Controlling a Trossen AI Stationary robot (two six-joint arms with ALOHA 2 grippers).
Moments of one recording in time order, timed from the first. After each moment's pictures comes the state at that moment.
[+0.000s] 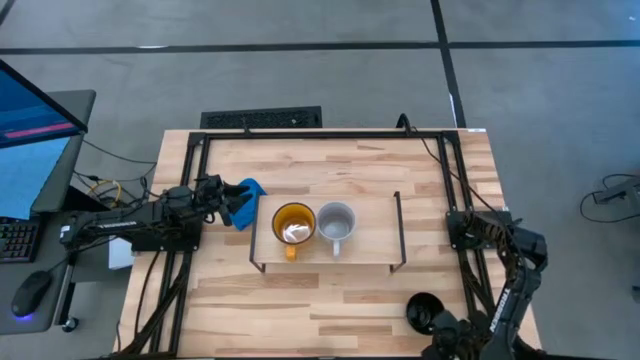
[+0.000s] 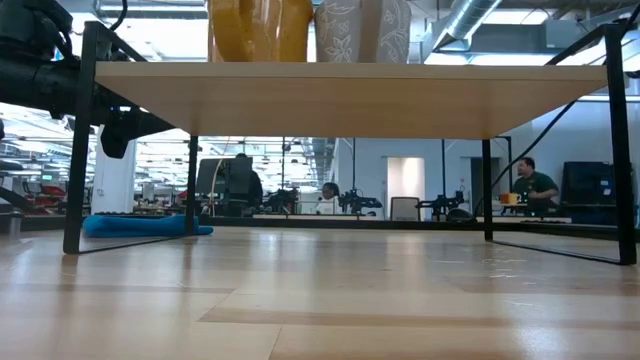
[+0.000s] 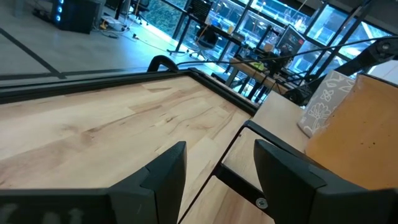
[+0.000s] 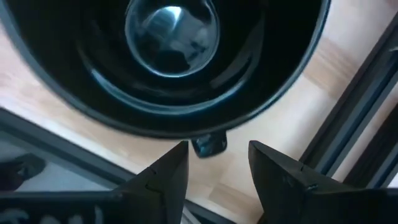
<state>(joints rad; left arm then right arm) 0.17 0.13 0.01 0.06 -0.21 -0.49 1.21 2.02 1.56 -1.31 0.02 2.14</state>
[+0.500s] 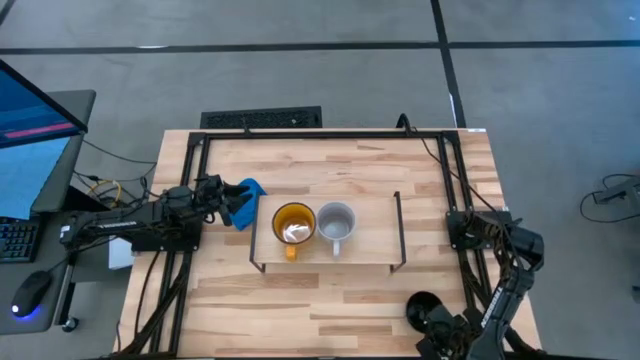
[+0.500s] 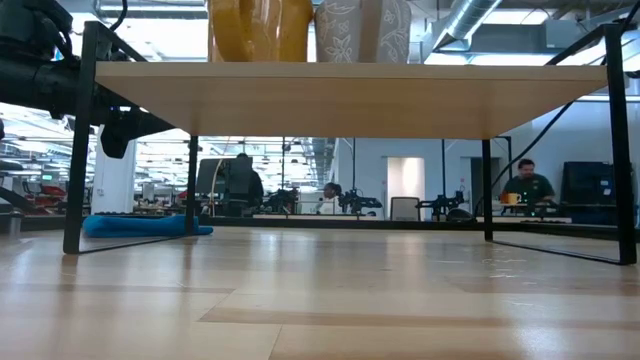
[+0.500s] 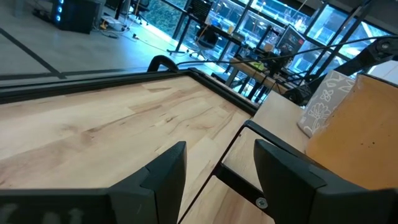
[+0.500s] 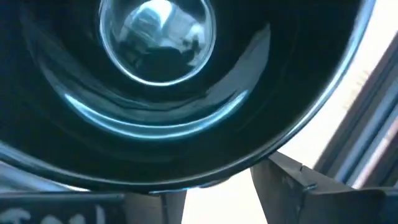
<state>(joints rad) 0.17 0.13 0.01 0.06 -0.21 -0.49 1.17 2.02 1.46 -1.24 0.00 2.14</state>
